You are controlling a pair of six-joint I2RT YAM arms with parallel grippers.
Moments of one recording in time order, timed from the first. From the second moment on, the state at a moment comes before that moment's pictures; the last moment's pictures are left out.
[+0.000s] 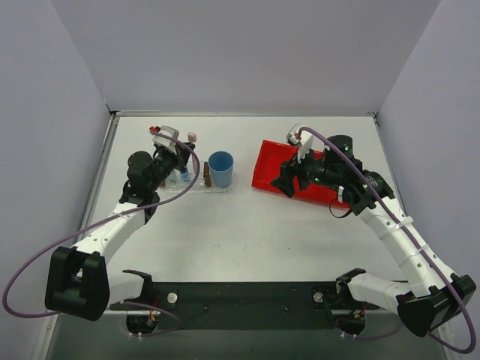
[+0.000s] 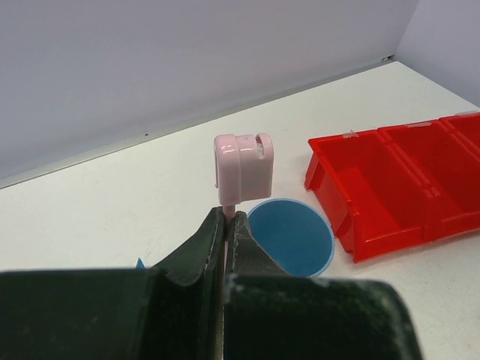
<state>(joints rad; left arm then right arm) -0.25 1.21 0.72 0.53 0.30 -0.09 0.46 1.12 1.16 -0.53 -0.44 -0.16</state>
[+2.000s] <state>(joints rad) -0.24 1.47 0.59 0.99 0.19 -0.09 0.41 1.10 1.03 -0.46 -0.48 -0.17</state>
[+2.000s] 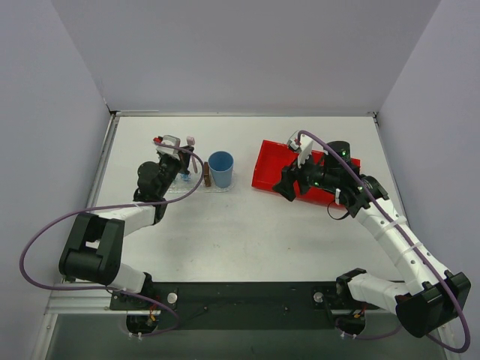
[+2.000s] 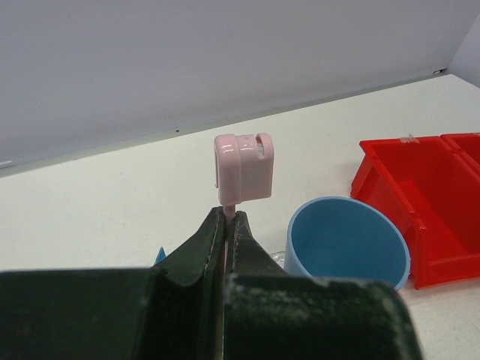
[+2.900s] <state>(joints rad) -0.26 1.51 0.58 0.99 0.14 -0.09 0.40 1.10 1.02 -0.45 -0.49 -0.17</state>
